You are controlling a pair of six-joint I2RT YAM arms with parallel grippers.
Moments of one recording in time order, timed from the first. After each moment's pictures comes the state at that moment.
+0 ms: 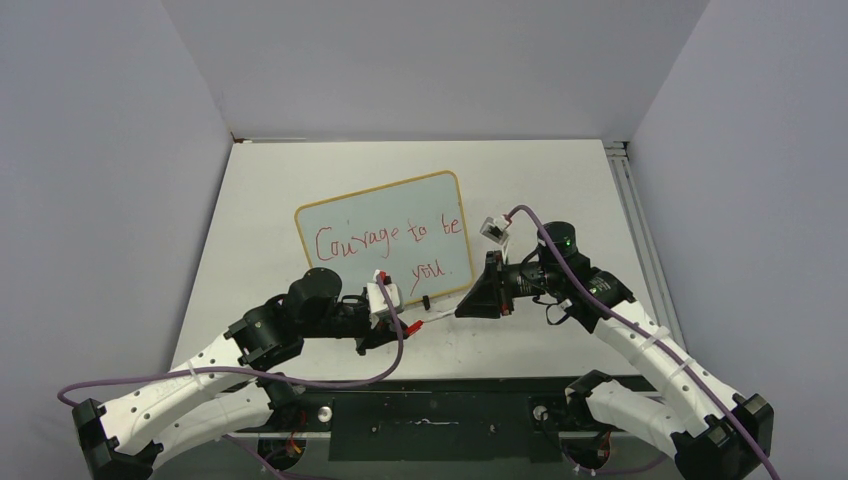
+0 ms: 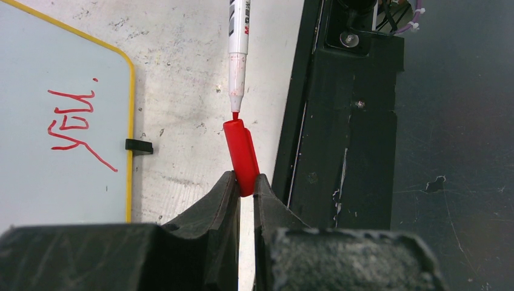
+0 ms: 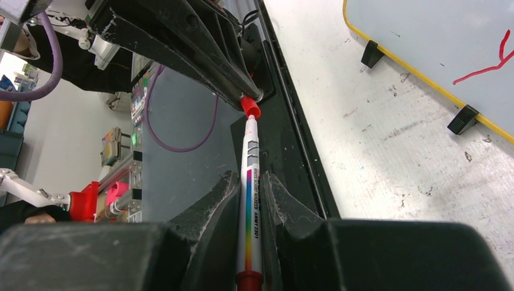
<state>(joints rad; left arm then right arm) -0.93 0.76 0.71 -0.41 0.42 0.09 0.54 0.95 0.80 -0.34 -0.99 0.34</state>
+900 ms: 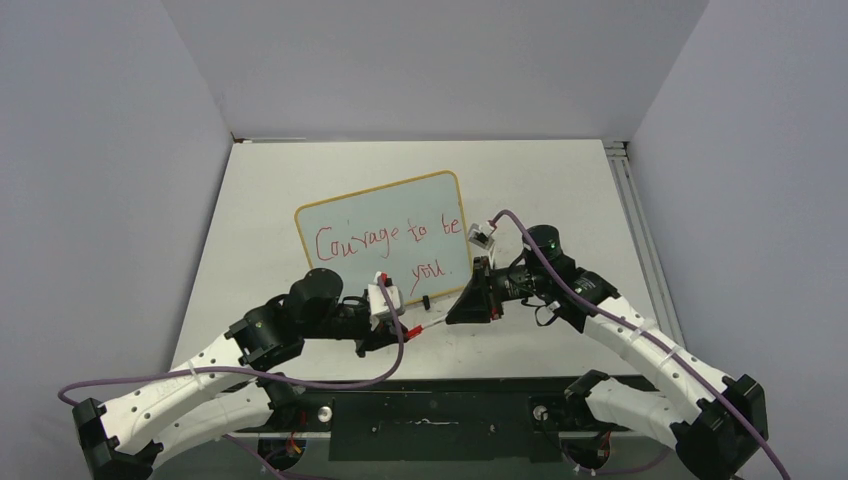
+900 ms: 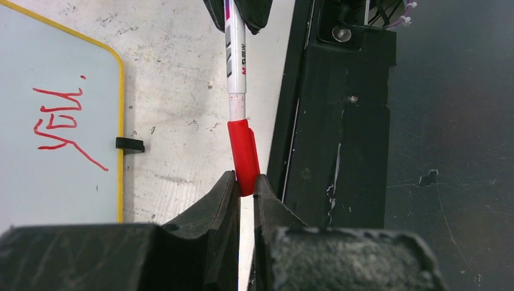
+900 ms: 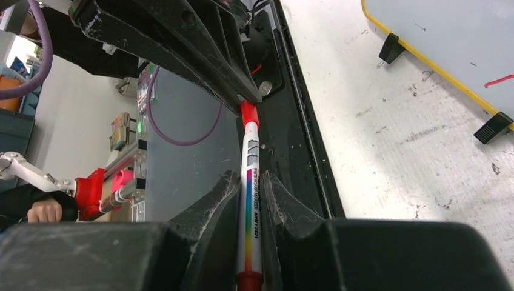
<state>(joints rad) -0.93 0.76 0.71 -0.41 0.44 0.09 0.61 1.00 0.77 -0.25 -0.99 0.36</state>
